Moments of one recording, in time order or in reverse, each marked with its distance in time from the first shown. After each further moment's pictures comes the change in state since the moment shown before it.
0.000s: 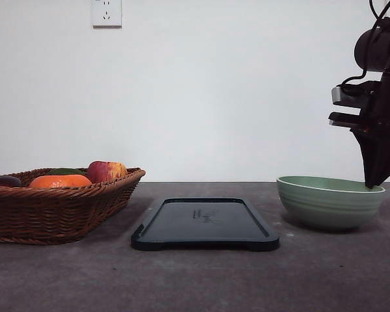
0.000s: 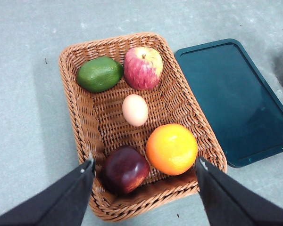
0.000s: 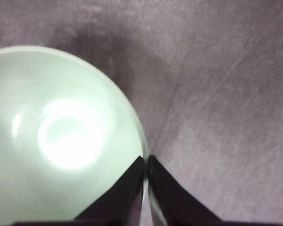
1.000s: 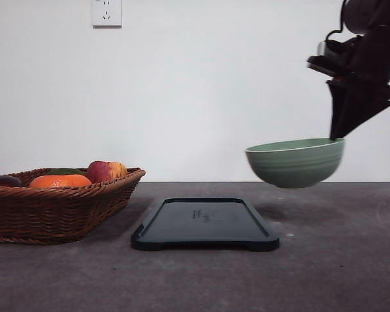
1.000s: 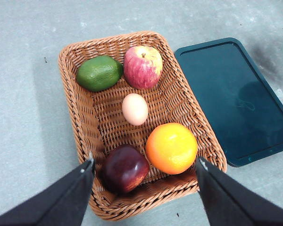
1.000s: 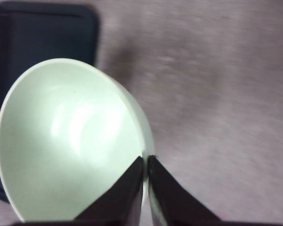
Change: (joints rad) left_arx 0.000 0.000 0.002 -0.003 0.000 0.000; right_arx 0.048 0.000 0.223 -0.147 -0.170 0.074
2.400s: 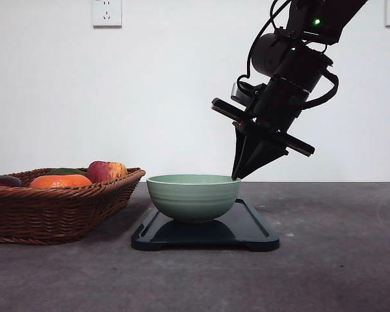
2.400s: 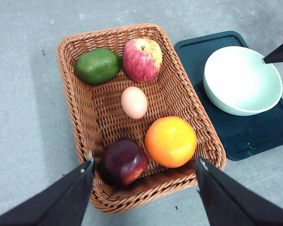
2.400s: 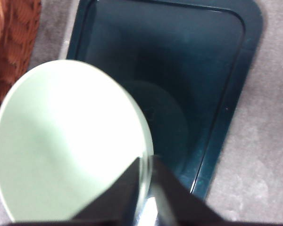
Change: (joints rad) left_arx 0.000 0.000 0.000 -0.024 0.000 0.000; right_arx 0.275 0.218 0.008 0.286 -0.030 0.204
